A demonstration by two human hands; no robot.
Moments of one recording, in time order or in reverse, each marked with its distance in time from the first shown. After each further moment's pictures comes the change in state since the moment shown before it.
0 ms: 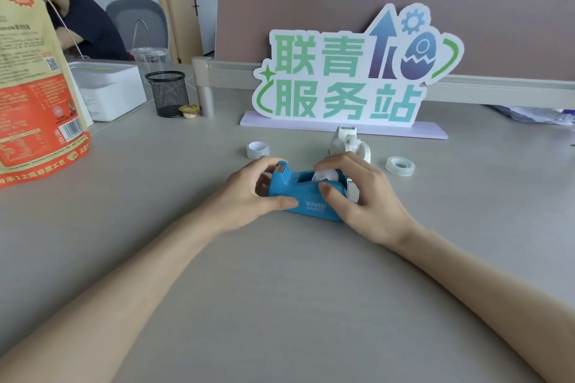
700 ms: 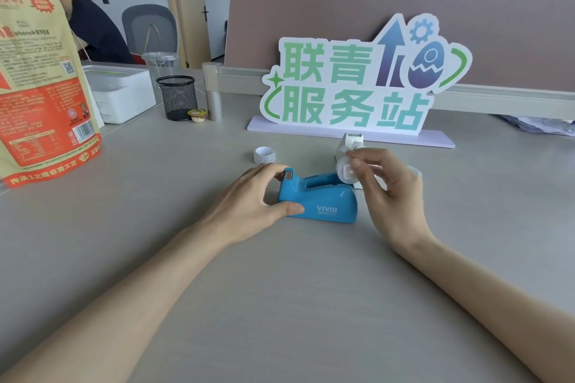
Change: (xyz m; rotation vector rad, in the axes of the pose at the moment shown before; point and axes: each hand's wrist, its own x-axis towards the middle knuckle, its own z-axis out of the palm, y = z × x) left_hand -0.007 -0.003 0.001 0.357 0.132 0.112; right_hand 0.002 -0.006 -0.005 0.201 0.333 0.156
